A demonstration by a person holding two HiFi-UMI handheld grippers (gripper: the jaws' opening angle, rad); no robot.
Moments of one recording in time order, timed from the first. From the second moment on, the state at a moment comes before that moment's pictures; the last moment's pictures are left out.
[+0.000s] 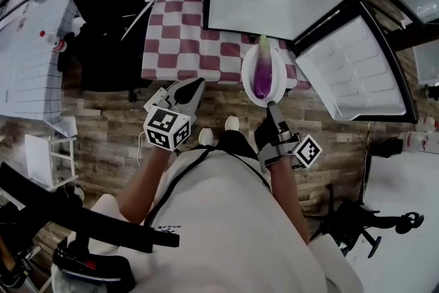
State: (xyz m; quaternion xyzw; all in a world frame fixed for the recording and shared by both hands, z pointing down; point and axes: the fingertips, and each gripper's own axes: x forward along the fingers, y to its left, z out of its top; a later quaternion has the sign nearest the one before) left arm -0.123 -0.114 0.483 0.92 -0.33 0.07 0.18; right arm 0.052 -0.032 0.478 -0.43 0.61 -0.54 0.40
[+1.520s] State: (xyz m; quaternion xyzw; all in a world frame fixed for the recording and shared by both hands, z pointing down) left arm -0.011 -0.253 0.511 0.88 -0.41 0.09 0.20; right arm 0.117 -0.268 0.554 -0.35 0.67 -0.57 0.33
